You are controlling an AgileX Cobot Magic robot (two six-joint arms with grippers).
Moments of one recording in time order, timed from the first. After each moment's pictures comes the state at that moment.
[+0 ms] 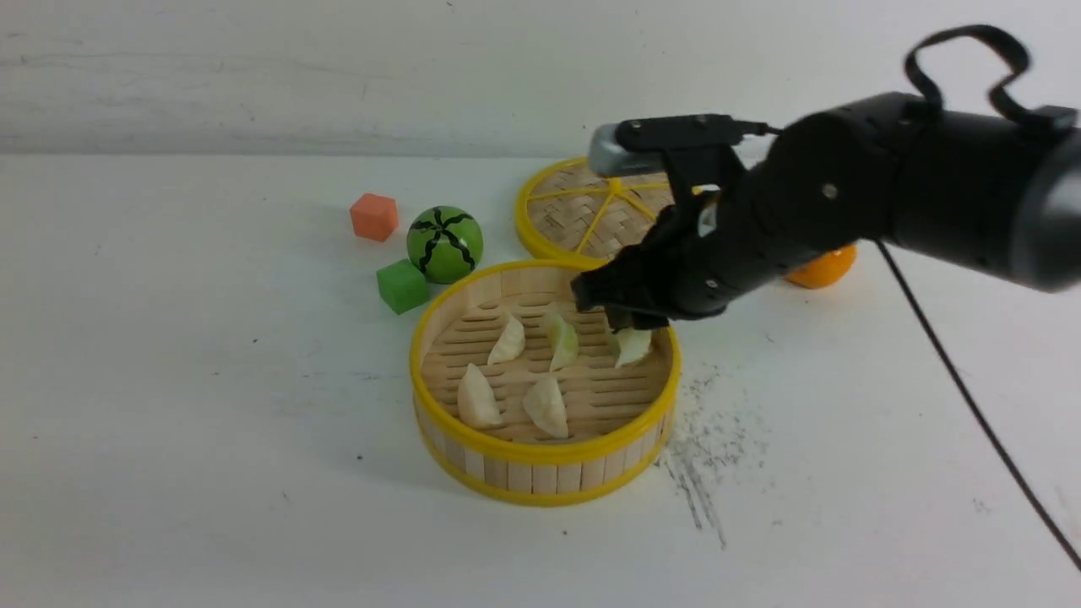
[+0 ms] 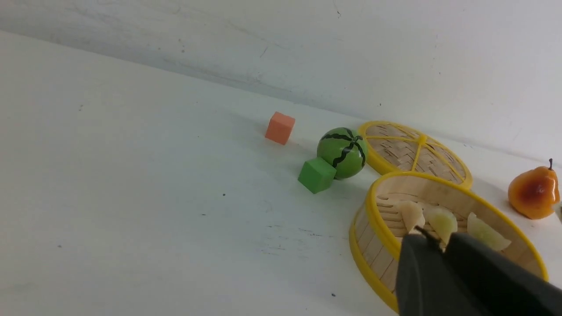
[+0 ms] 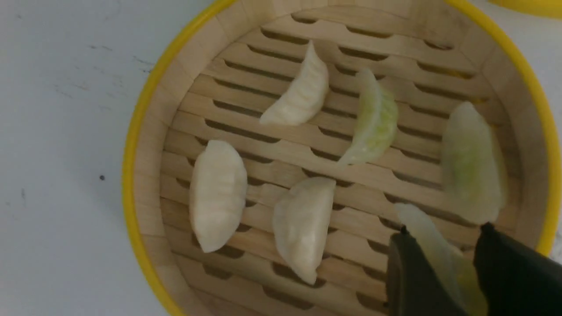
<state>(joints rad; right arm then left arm) 0.53 1.83 -1.48 0.11 0.61 0.16 -0.55 0.22 -0.30 0.90 0.44 -1.19</state>
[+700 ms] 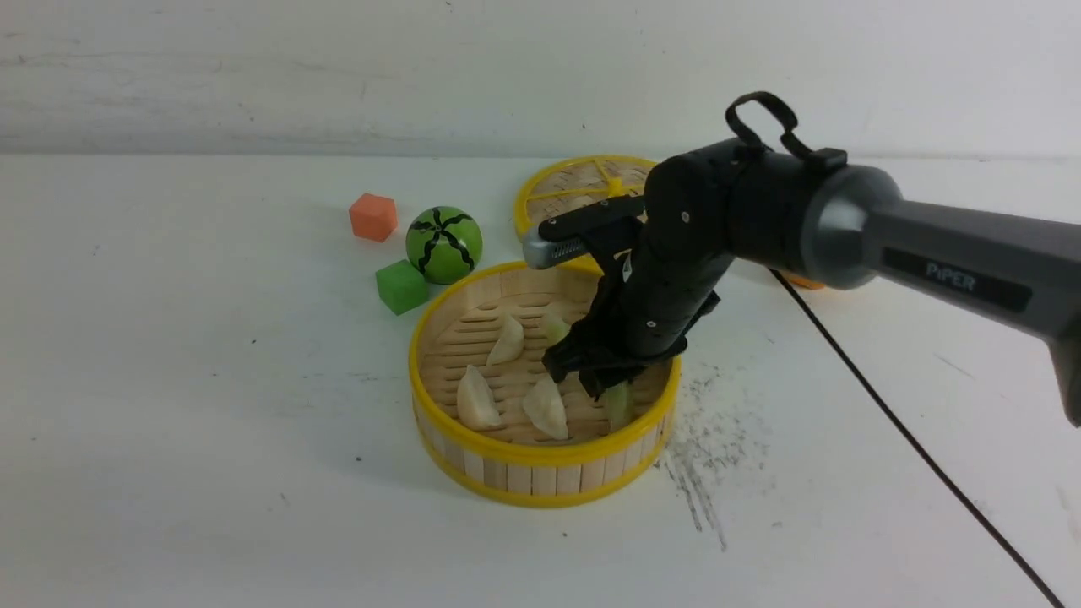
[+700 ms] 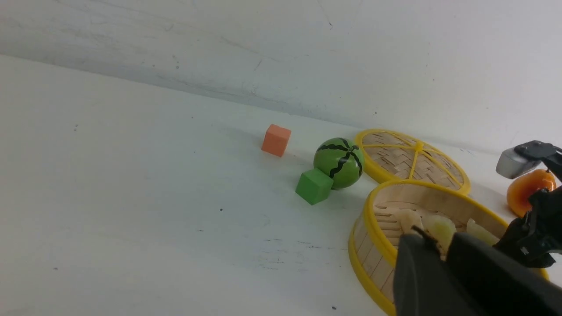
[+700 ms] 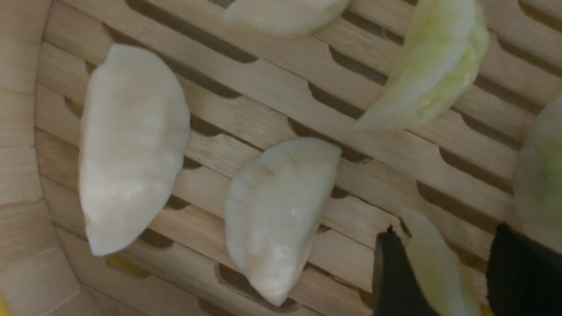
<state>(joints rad) 0.53 2.12 -1.73 0.08 0.83 0.01 -0.55 0.22 -0.30 0.92 0.42 -1.19</state>
